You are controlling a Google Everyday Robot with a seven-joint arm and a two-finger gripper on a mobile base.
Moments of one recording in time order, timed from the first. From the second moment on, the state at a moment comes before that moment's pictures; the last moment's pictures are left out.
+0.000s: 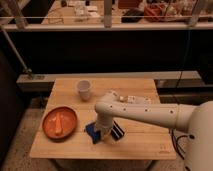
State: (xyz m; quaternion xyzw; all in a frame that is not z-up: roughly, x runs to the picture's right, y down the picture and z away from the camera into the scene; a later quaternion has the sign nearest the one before) arm -0.008 0.257 0.790 -0.37 -0.19 -0.27 0.87
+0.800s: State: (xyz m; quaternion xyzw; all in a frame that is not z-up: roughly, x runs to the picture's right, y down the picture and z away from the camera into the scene) arm -0.015 0.256 0.790 -0.39 -0.18 -0.23 0.88
